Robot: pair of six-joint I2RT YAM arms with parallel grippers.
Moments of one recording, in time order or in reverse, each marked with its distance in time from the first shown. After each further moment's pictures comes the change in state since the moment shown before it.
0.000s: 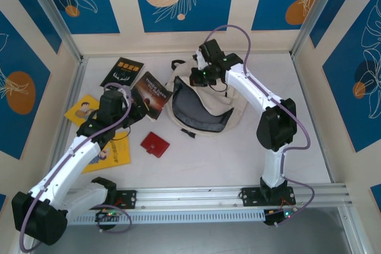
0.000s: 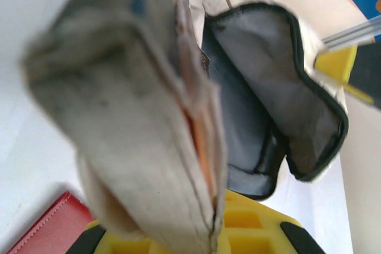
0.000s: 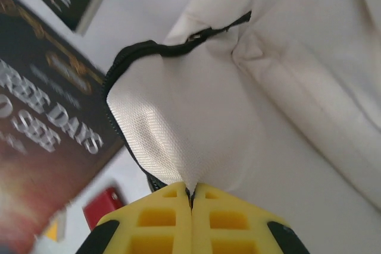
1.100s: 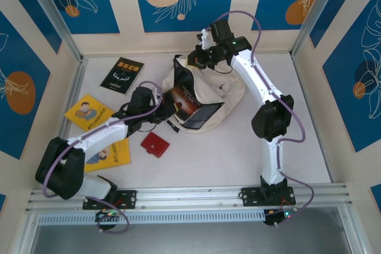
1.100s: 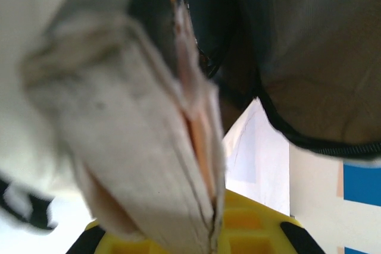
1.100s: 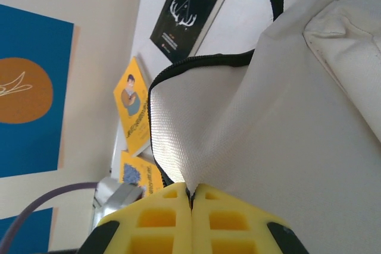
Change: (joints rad) left arm -0.154 0.463 0.006 0.473 0.216 -0.193; right arm -0.099 0.130 0.329 -0.079 -0.358 0.130
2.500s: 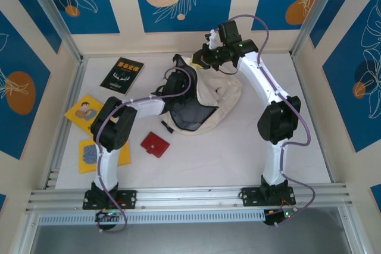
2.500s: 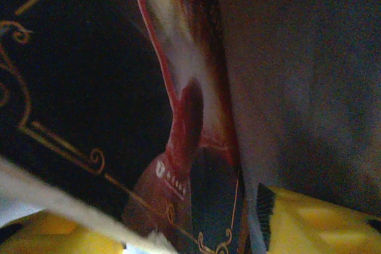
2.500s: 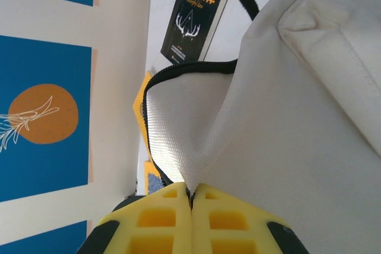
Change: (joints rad) left arm -0.078 0.606 0.476 0.143 -0.236 -0.140; right arm -0.056 -0.078 -0.155 0.121 -0.036 0.131
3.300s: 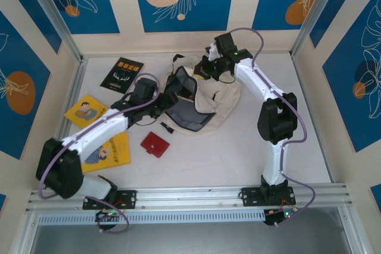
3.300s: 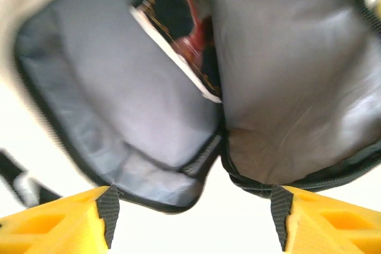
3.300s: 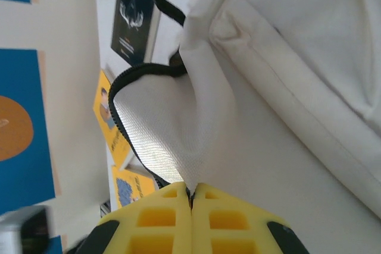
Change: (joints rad) left arm 0.085 -0.667 -0.294 -0.537 -0.010 0.102; right arm 0.025 0.001 -0.219 0.095 0.058 0.006
